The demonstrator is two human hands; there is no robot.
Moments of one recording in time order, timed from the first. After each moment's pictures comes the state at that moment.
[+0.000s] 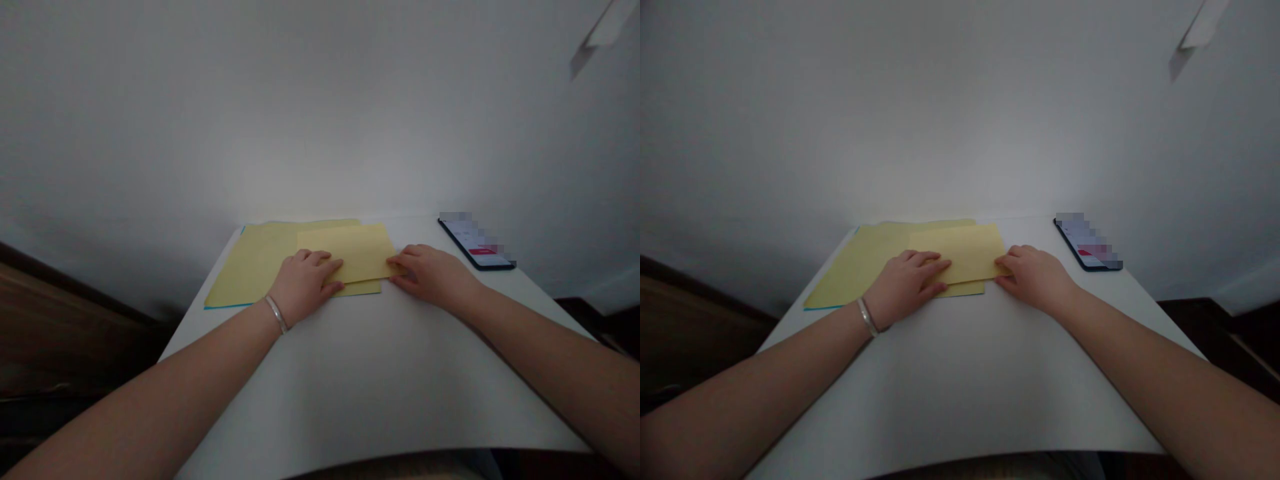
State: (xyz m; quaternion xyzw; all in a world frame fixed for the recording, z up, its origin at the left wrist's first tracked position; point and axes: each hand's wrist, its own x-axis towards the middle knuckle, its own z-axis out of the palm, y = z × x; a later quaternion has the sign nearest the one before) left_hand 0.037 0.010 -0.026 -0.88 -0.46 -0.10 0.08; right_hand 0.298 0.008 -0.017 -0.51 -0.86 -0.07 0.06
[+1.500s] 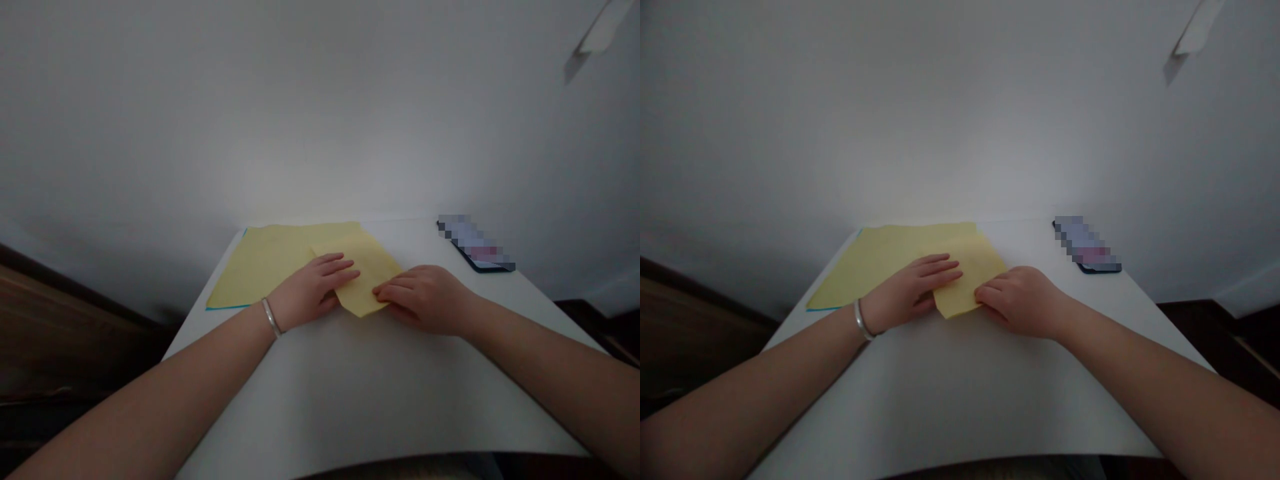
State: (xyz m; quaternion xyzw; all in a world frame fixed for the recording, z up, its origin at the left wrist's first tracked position) left_hand 0.030 0.021 -0.026 -0.95 -0.26 -0.18 -0.04; right_hand 0.281 -0.012 -0.008 -0.30 -0.95 -0.08 0.10
